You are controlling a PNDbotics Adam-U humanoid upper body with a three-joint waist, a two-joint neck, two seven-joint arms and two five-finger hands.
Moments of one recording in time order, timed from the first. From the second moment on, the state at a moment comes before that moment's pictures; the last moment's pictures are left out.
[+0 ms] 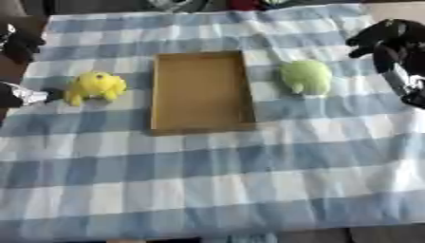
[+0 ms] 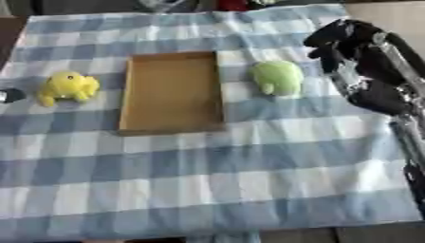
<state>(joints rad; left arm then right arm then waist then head) -0.42 0.79 -0.08 -1.67 -0.22 0.05 -0.24 -0.32 -0.52 0.01 -1.82 -0.13 -0.26 0.32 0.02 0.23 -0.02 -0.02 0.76</state>
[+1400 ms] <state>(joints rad) -0.56 0.80 -0.15 -1.50 -0.33 0.06 -0.32 -0.32 -0.52 0.01 -1.82 -0.13 -0.26 0.32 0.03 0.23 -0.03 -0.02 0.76</state>
